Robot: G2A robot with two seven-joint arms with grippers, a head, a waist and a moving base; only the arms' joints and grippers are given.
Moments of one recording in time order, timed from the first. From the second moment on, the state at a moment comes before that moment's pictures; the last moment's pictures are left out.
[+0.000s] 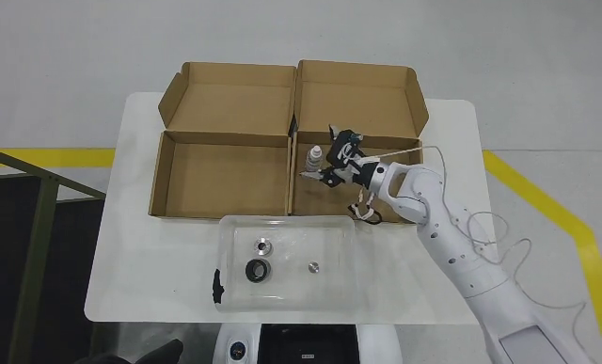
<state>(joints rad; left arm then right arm) -0.29 -0.19 -0.48 -1.38 1.96 -0.31 0.15 -0.88 -1.22 0.99 -1.39 -1.20 -0.64 0.09</state>
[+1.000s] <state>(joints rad) -0.29 -0.19 -0.48 -1.38 1.96 -0.31 0.15 -1.23 -1.14 1.08 -1.92 -1.28 -0.89 0.35</state>
